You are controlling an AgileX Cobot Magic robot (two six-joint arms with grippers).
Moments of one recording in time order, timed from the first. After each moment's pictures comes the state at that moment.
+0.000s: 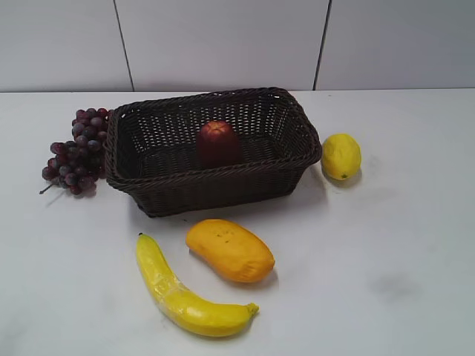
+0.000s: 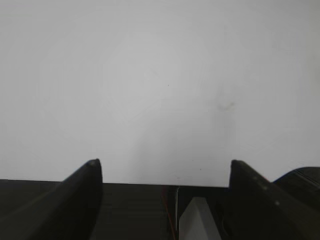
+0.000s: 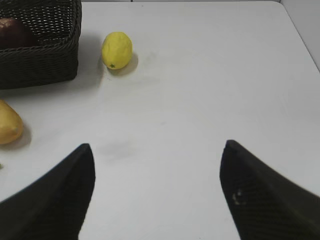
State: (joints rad) left arm 0.00 0.60 -0.49 -0.11 1.09 0.05; right arm -0.08 0.00 -0.50 0.17 1.04 -0.11
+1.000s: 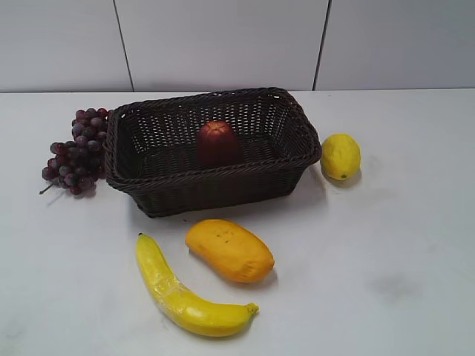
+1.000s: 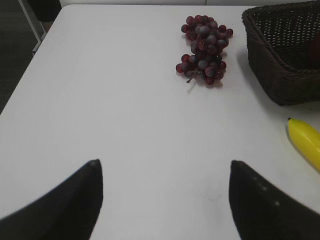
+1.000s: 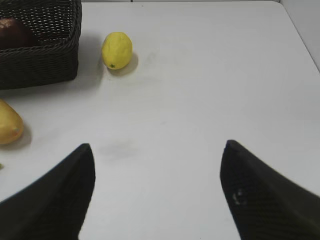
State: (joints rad) left arm 0.00 0.00 -0.49 -0.10 1.09 0.05; right arm -0.08 0.00 -0.50 0.17 1.04 -0.11
